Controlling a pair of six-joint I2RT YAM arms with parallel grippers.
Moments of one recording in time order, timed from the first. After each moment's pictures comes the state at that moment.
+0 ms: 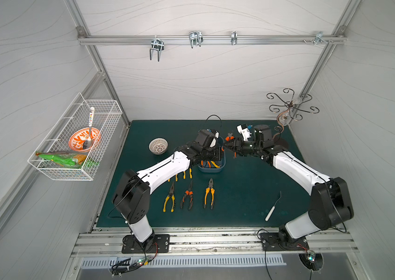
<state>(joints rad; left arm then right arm) -0.69 1.70 1.36 -0.36 0.22 -0.56 0.39 1.53 1.12 -0.12 -0.73 0.72</state>
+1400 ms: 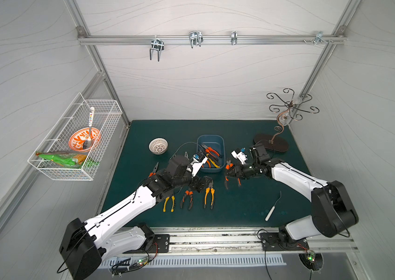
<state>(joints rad) -0.71 1.02 0.77 -0.36 0.23 0.03 0.47 1.46 0.83 -0.36 -0.82 0.46</state>
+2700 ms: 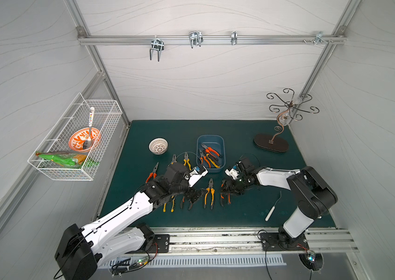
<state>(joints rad) -0.71 1.01 0.69 -0.38 0.28 0.17 0.56 1.67 0.76 -0.29 -0.72 0.57</state>
